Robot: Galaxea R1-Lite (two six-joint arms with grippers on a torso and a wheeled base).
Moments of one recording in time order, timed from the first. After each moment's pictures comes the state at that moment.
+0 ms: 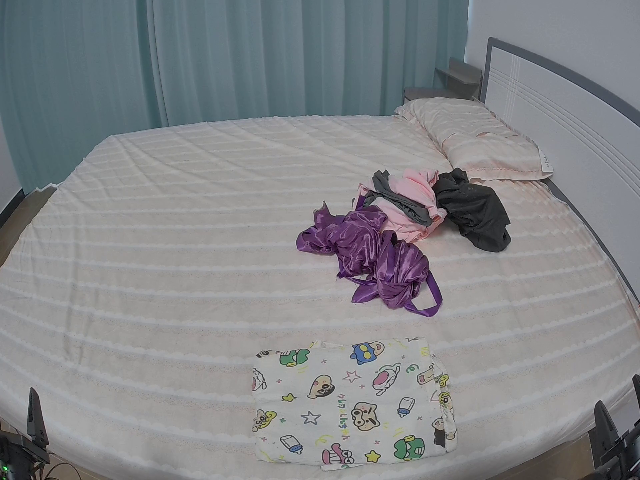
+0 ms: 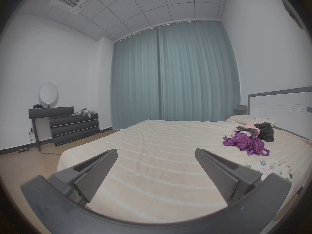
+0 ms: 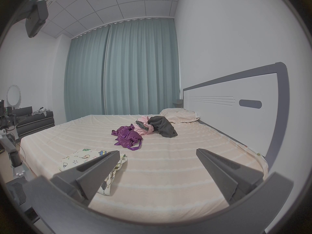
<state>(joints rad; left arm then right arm) 0.00 0.02 -0.02 -0.06 0.40 0.00 0.00 0.01 -0.02 0.00 0.01 0.00</state>
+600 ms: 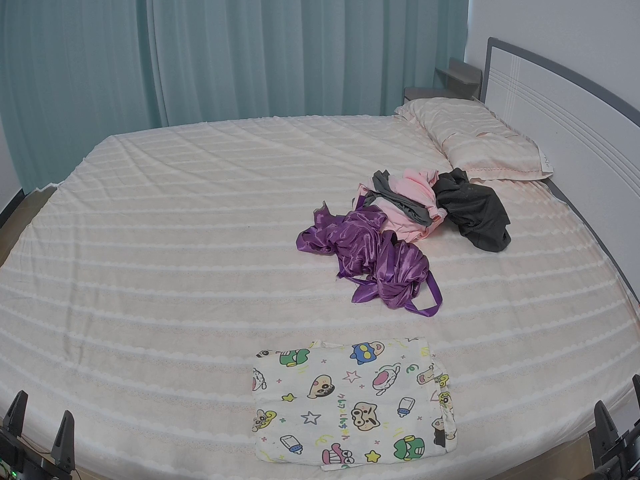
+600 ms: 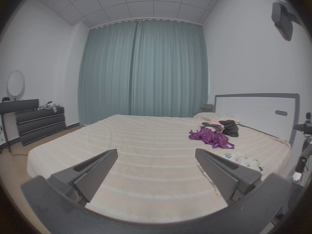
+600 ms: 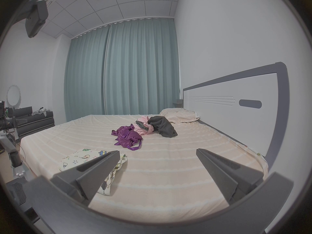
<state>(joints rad) 0.00 0.02 -0.02 -0.01 0.06 -0.05 0.00 0.02 -0.02 0.00 0.01 0.00</state>
